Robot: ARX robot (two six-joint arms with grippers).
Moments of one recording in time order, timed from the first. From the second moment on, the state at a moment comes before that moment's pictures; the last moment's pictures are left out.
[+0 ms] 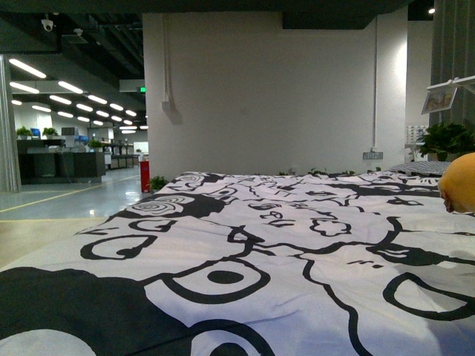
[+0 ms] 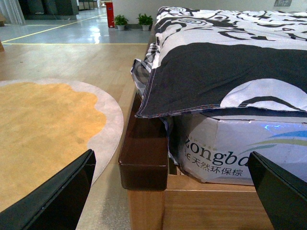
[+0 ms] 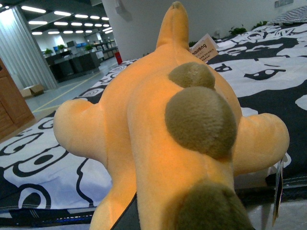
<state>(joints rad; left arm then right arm) 0.00 0.00 0.01 0.00 0.00 0.00 -0.39 0.30 0.26 0.20 -0.46 0.34</state>
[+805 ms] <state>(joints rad) 0.00 0.00 0.01 0.00 0.00 0.00 -0.01 0.08 0.10 -0.01 0.00 0.01</state>
